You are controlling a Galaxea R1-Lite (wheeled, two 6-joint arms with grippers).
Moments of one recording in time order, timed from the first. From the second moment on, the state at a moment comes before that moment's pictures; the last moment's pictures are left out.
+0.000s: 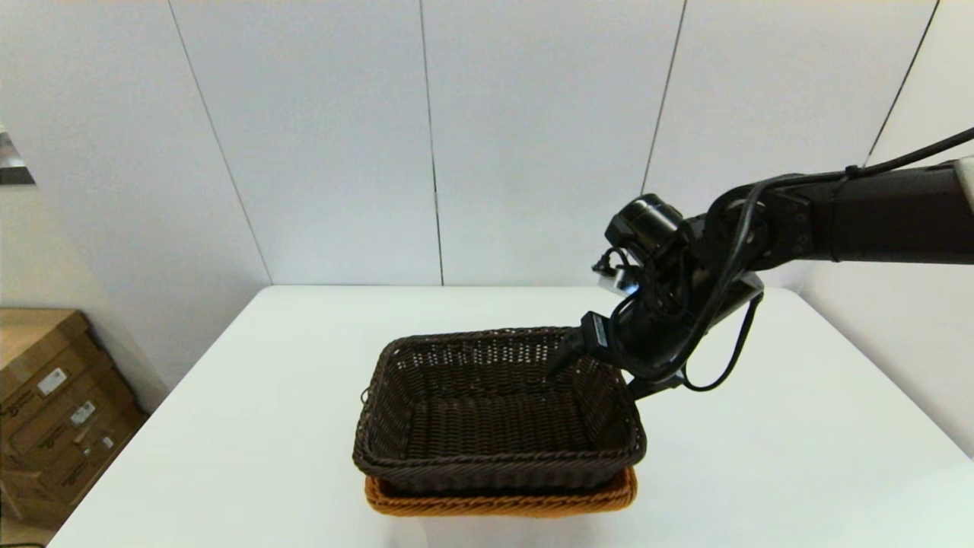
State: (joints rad) left arm 0.00 0.00 -0.03 0.07 0.03 -0.08; right arm 0.47 2.04 -1.63 0.77 0.36 0.55
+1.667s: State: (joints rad) left arm 0.00 0.00 -0.03 0.07 0.03 -0.08; right arm 0.23 2.01 -1.78 0.83 0.19 0.47
